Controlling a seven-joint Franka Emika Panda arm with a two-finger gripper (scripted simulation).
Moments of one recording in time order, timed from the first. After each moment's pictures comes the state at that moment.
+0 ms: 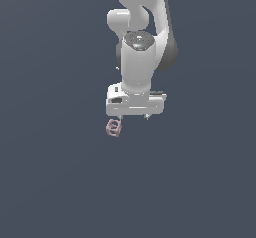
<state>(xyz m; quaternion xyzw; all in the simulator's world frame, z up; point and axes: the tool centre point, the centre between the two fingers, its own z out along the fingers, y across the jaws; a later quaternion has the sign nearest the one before) 0.014 0.022 0.193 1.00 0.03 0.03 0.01</state>
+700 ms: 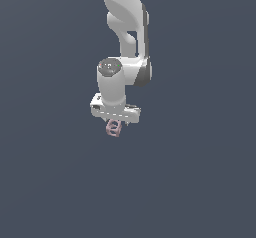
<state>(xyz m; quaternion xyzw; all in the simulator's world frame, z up) -0.024 -0.052 0.109 1.00 -0.10 0.00 0.00</state>
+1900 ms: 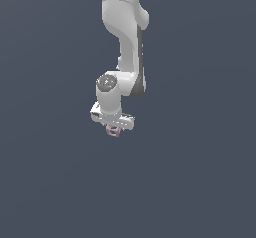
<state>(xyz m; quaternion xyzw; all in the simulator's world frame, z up) -0.038 -0.071 0.042 0.99 -0.13 0.00 0.00</state>
